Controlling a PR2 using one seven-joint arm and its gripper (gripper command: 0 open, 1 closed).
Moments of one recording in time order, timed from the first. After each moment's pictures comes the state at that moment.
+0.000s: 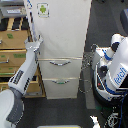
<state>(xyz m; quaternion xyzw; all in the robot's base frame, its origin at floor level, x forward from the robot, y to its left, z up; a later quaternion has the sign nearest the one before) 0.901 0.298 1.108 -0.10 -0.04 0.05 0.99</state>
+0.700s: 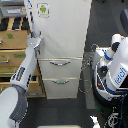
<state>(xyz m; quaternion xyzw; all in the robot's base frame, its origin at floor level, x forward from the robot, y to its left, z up) 0.922 0.270 1.118 -0.12 -0.04 -0.03 0.99</state>
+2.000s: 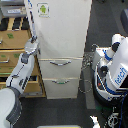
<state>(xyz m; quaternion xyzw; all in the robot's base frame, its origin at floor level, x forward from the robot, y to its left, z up) 0.914 0.292 1.093 -0.08 -0.04 -0.07 0.99</state>
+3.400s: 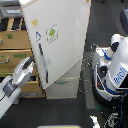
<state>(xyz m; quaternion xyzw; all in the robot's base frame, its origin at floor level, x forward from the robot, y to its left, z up) 0.613 0.228 1.239 -0.23 -0.18 -0.44 0.85</state>
